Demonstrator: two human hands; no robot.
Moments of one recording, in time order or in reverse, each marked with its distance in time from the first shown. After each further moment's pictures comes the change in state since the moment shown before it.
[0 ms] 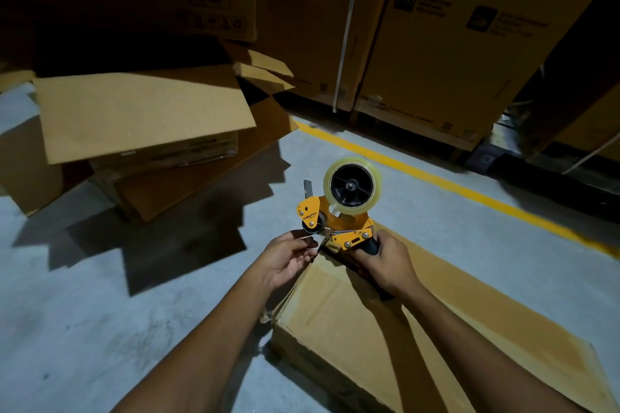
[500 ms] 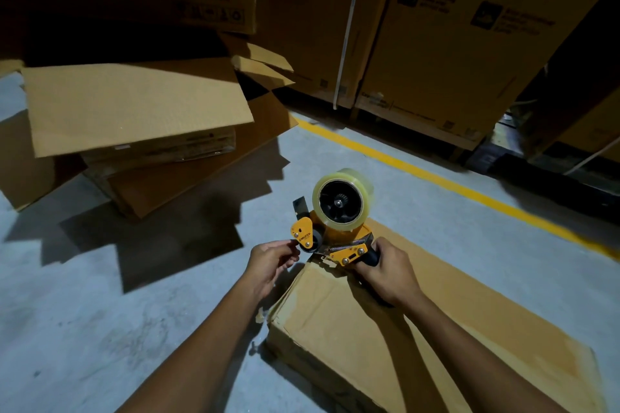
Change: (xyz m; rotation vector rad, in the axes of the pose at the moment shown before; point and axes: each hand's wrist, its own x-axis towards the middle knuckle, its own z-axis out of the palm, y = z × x) left_hand 0.009 -0.016 -0.029 0.111 0.193 0.150; right_hand -0.006 0.016 0.004 -0.065 -0.033 -0.015
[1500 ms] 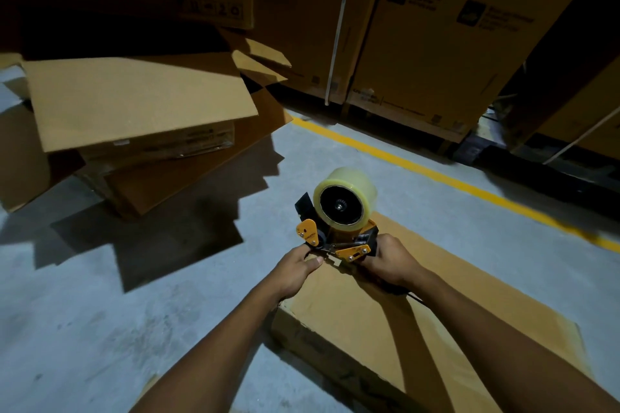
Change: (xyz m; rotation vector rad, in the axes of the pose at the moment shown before) left_hand -0.018 -0.022 0.002 0.827 -0.382 0.181; right_hand -0.002 -0.010 -0.010 -0.007 -0.279 -0.065
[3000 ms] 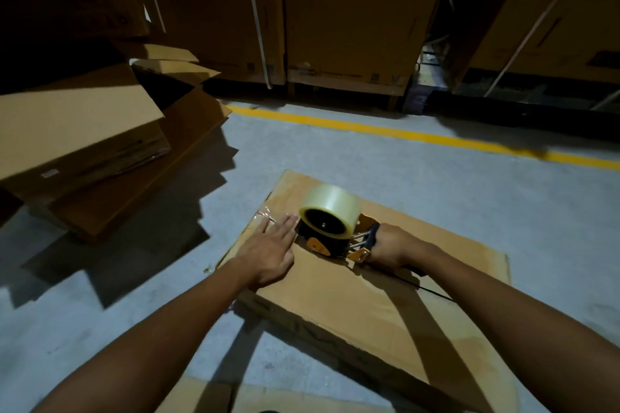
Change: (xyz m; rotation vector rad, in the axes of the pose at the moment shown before) left_hand -0.012 0.039 0.045 1.391 -0.123 0.437; right_hand -0.086 0.094 -0.037 -0.137 -0.161 0.254
